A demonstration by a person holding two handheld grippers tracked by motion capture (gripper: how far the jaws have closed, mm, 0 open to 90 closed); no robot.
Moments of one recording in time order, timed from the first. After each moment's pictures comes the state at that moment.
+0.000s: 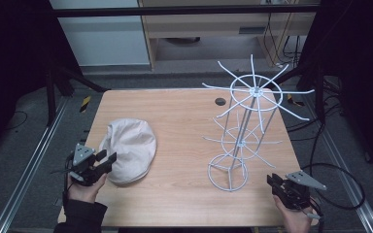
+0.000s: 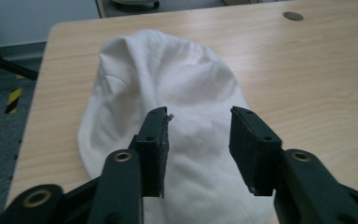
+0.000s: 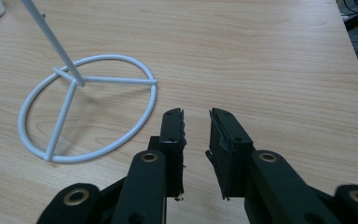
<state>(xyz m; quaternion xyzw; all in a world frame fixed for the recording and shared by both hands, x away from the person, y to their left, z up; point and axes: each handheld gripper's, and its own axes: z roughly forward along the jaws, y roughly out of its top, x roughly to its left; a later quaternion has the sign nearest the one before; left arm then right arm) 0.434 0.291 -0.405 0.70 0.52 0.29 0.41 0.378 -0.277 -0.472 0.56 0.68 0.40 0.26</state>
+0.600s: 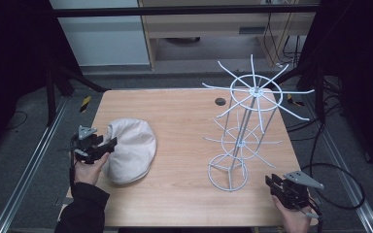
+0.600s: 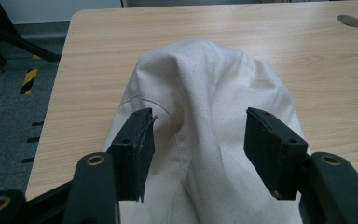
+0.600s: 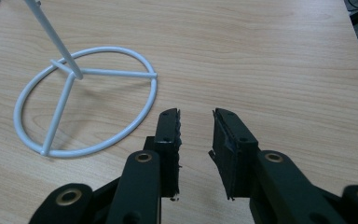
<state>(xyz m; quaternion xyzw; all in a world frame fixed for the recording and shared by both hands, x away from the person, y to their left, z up) 0.500 0.302 -0.415 0.69 0.56 0.28 0.37 0.381 -0.275 -0.474 0.55 0.69 0.39 0.26</state>
